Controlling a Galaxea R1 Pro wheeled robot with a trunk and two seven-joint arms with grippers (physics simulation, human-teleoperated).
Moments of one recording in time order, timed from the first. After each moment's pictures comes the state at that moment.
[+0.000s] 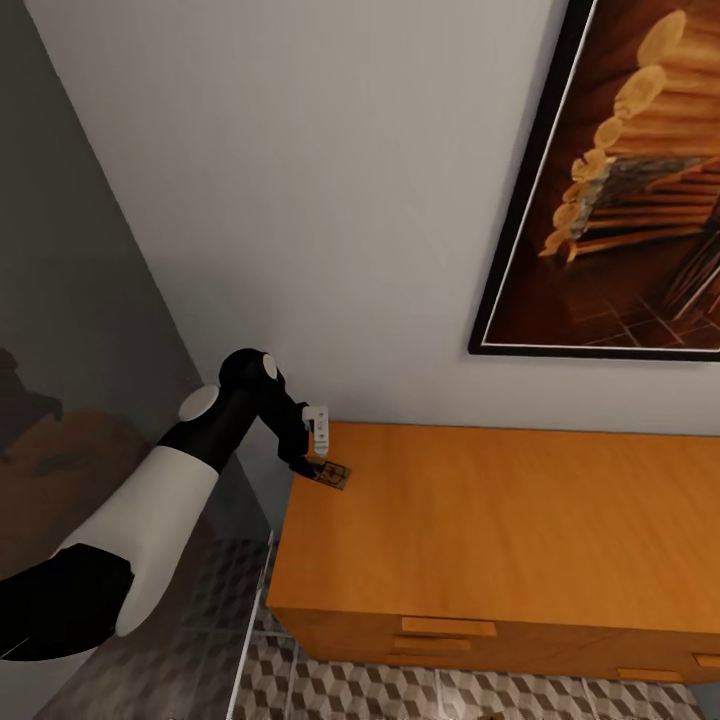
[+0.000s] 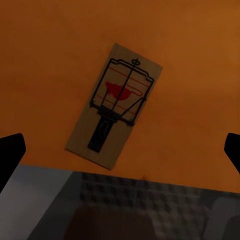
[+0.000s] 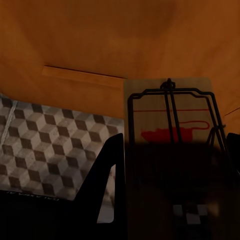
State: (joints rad) left arm -1.15 -0.04 -0.31 -0.92 -1.06 0.39 -1.56; right arm -0.25 0.00 0.35 -0.01 -0.21 -0.78 -0.01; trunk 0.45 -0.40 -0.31
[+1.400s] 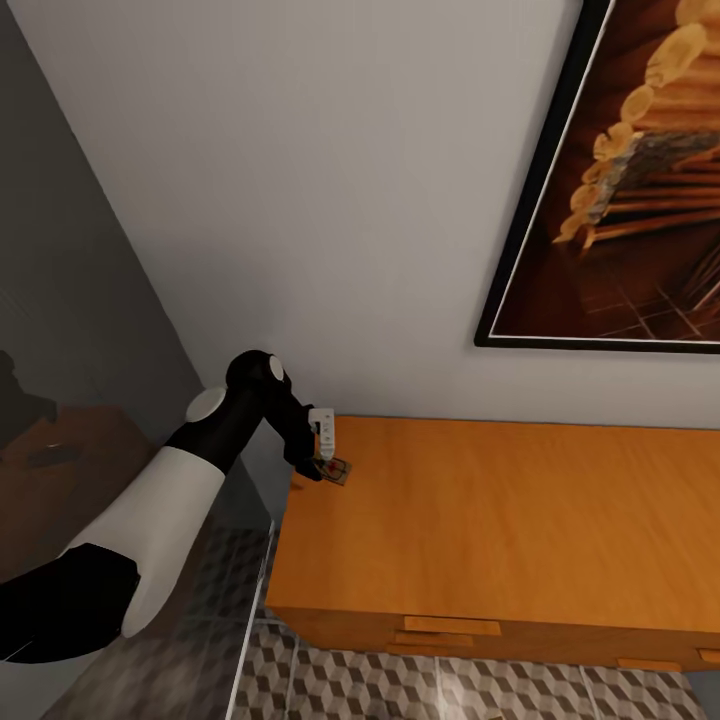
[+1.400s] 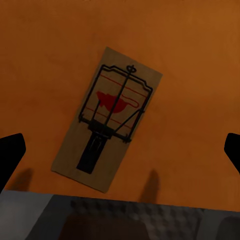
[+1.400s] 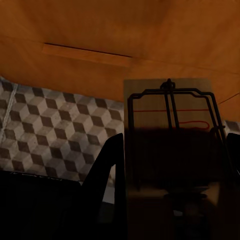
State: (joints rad) left arm -1.15 -0.06 -0.31 -0.91 -1.06 0.38 -1.56; right arm -0.25 0.00 0.35 -0.01 -0.21 -0.75 -0.01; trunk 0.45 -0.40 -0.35
